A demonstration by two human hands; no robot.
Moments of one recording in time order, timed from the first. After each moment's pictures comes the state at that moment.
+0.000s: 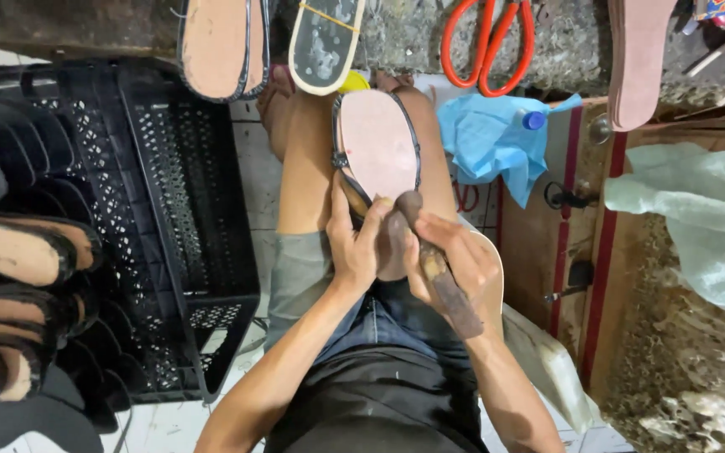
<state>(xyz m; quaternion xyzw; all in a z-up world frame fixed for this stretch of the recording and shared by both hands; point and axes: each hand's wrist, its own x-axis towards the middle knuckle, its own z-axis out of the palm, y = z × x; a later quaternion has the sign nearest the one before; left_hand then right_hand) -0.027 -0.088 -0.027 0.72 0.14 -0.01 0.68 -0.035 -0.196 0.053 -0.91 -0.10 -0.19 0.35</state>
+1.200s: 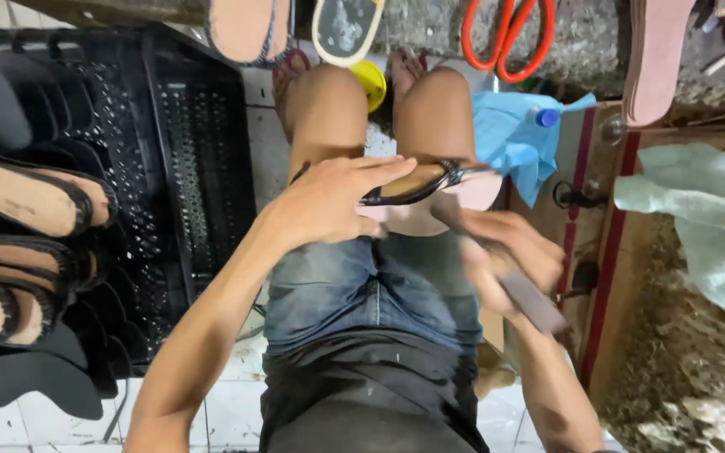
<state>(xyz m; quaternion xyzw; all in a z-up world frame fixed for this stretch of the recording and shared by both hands) 0.029 -0.028 0.044 0.79 -0.29 -0.33 0.43 -0.055 -0.247 0.073 -0.86 -0.10 -0.03 0.50</state>
